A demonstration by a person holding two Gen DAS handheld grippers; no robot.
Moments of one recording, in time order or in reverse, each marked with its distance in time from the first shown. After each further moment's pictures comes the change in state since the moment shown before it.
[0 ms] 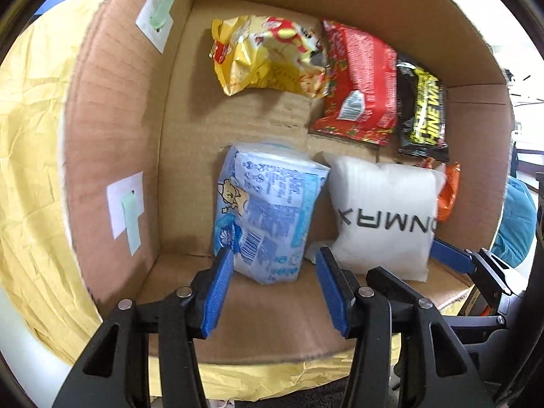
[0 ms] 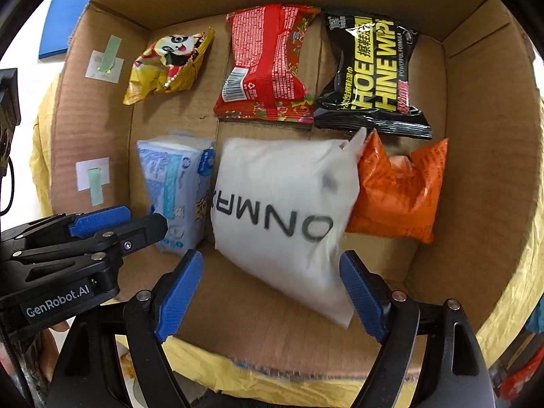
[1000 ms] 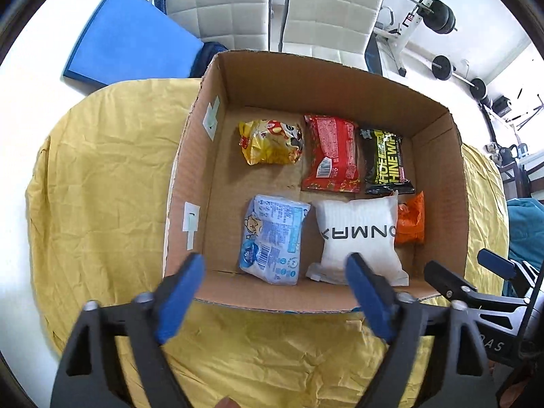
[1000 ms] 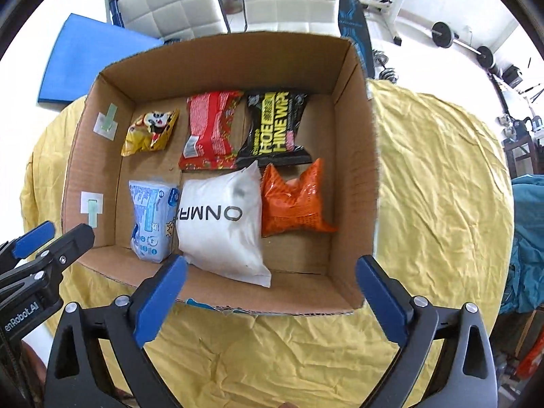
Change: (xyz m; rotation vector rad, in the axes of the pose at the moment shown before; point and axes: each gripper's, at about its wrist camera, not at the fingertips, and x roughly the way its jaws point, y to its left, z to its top) left arm -0.091 -0.029 -0.069 0.038 -0.425 0.134; right arm -0.092 -0.037 -0.076 0.083 -0.329 -0.176
